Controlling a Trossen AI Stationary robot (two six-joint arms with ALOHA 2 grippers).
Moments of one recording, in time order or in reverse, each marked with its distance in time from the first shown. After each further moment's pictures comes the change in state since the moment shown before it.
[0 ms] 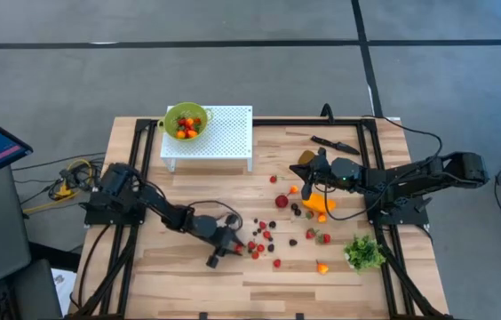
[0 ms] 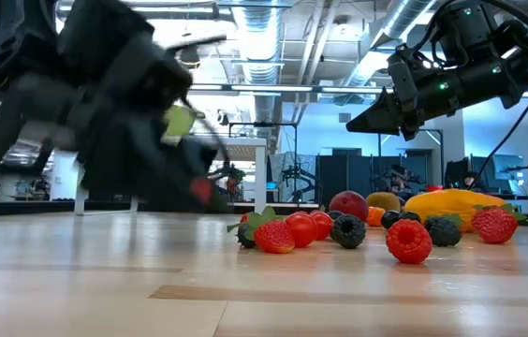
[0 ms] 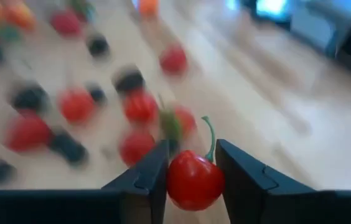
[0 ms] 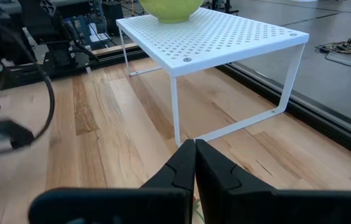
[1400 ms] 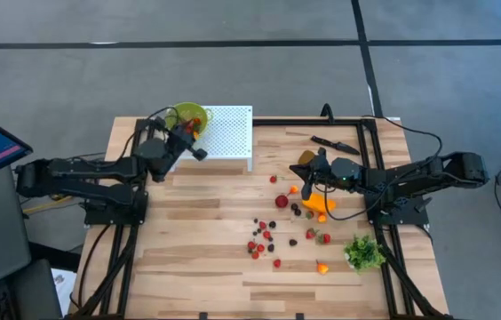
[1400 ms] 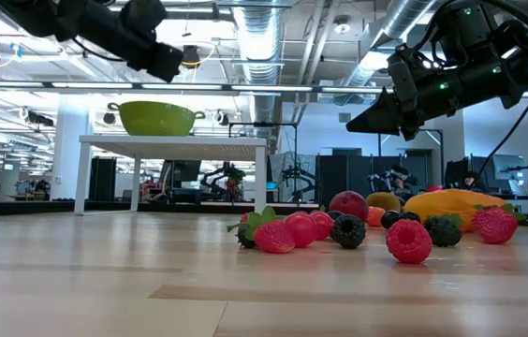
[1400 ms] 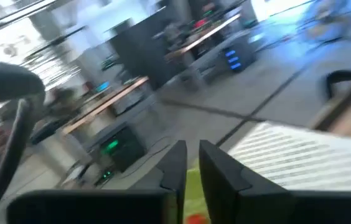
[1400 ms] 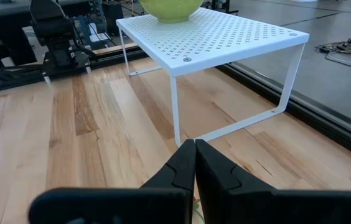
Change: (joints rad) left arm 0.533 -0.913 -0.036 -0.469 -0.902 0.468; right arm 0.000 0.000 0.000 0.000 0.000 0.000
